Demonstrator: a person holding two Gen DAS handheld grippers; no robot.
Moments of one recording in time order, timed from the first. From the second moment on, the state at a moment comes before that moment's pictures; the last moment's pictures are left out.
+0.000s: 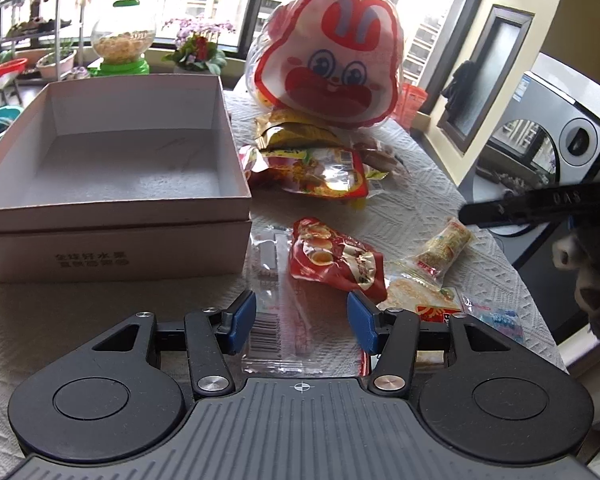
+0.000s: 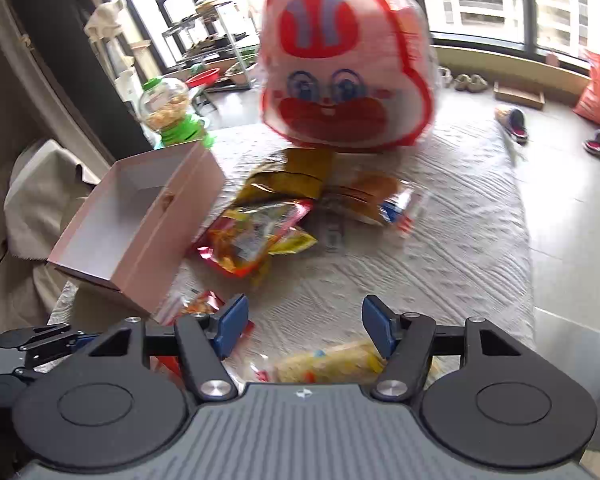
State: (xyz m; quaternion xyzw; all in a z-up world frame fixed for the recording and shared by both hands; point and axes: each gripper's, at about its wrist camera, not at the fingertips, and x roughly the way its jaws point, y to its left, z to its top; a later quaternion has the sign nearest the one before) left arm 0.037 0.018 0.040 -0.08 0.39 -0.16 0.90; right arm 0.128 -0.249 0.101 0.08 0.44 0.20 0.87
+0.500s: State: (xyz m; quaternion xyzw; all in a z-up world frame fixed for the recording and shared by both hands) left arm 0.058 -0.011 0.021 0.03 0.38 -0.12 0.92; right arm 0.035 -0.229 0.064 -0.01 0.43 0.23 0.87
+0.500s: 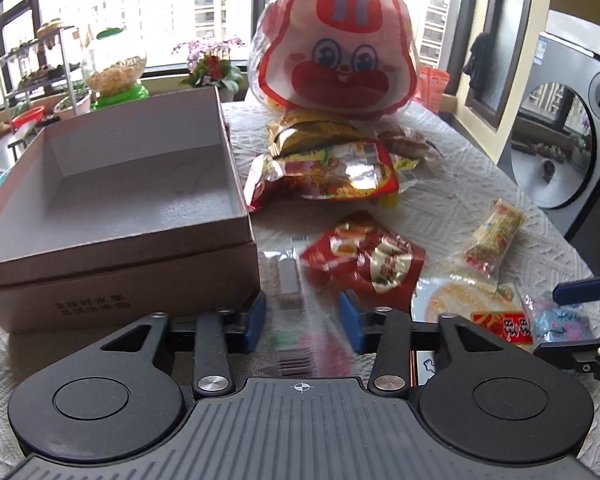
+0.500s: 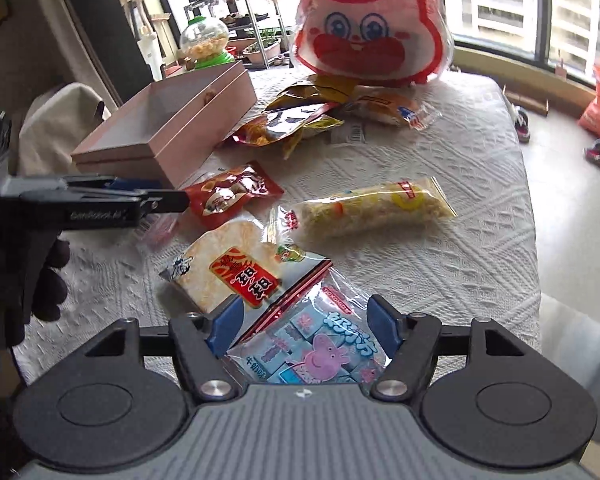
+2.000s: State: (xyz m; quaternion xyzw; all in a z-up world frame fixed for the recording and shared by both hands) left arm -0.021 0.063 0.022 0.03 0.41 -0.14 0.90; right arm 0.024 -0.108 0.070 -0.18 0.37 0.29 0.86
